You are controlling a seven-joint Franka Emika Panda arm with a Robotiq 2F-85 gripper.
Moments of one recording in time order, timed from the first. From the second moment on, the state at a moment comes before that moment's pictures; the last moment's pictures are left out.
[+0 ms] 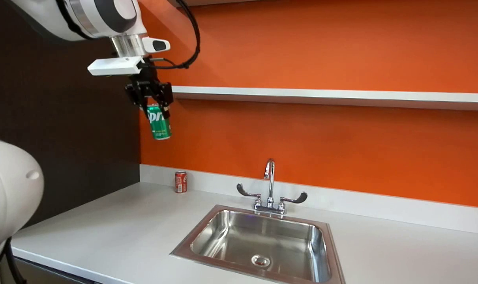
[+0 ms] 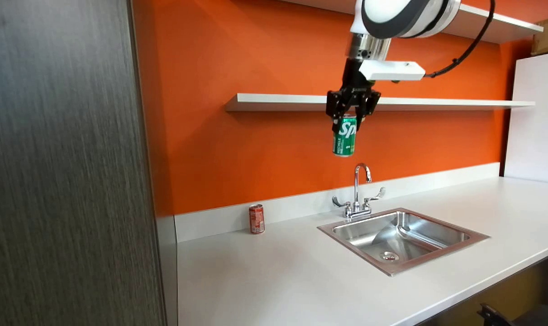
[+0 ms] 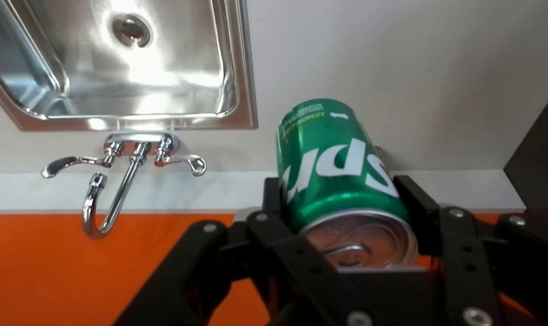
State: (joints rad) arm 0.13 -0.64 0.05 -2.51 -0.14 2.31 0.19
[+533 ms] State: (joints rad) arm 0.12 -0.68 0.07 -2.30 -0.14 2.25 0.17
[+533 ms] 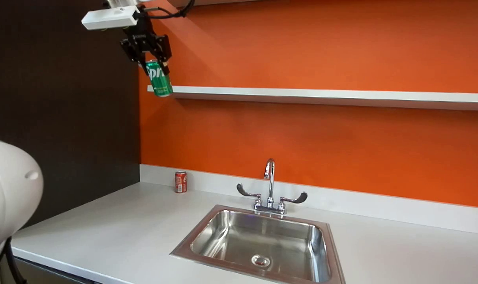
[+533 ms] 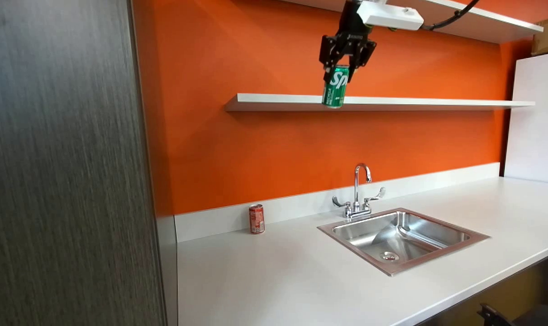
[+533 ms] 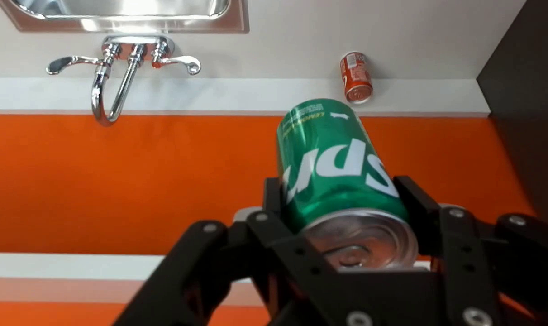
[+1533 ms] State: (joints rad) arm 0.08 -0.41 0.11 -1.87 -0.19 2.14 0.15
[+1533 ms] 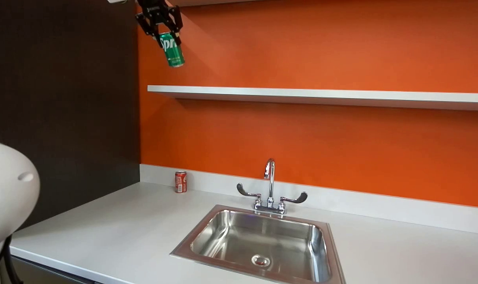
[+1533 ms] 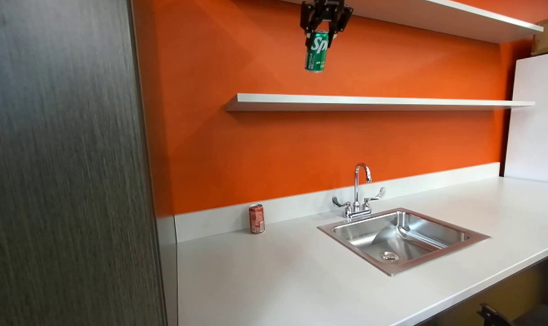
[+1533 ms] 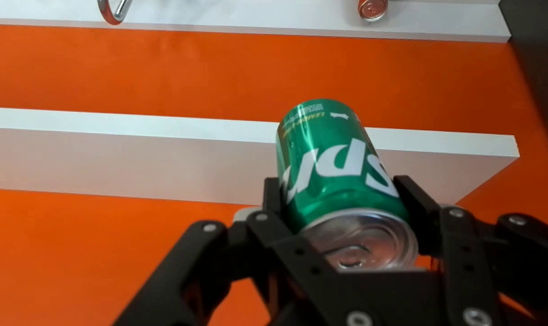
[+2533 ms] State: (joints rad) arm 0.07 -0.05 0.12 -1.49 -0.25 2.01 0.15
